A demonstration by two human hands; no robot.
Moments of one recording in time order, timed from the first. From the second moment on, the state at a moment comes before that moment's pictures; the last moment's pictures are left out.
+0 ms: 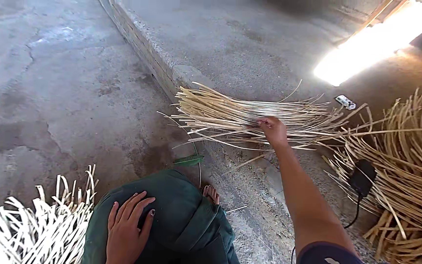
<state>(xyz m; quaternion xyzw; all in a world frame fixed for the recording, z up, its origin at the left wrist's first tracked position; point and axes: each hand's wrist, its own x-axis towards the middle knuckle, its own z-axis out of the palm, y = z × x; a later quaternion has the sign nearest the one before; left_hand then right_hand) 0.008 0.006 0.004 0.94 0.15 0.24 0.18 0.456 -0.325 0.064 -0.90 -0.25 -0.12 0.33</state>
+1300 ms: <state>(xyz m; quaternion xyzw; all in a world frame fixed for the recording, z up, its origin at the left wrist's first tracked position) 0.040 0.009 0.061 0.86 0.15 0.27 0.40 0.369 -0.173 0.256 -0.84 -0.40 -0.16 0.33</state>
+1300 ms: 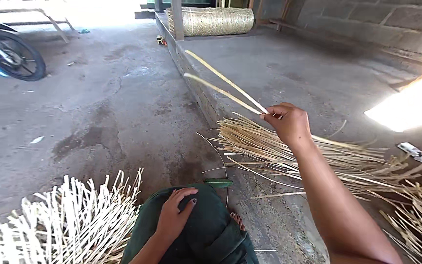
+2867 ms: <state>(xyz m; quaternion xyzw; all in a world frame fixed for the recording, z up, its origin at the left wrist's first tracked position) -0.150 0.175 0.065 0.33 0.16 0.36 0.86 0.387 -0.199 0.260 -0.72 -0.31 0.21 0.59</state>
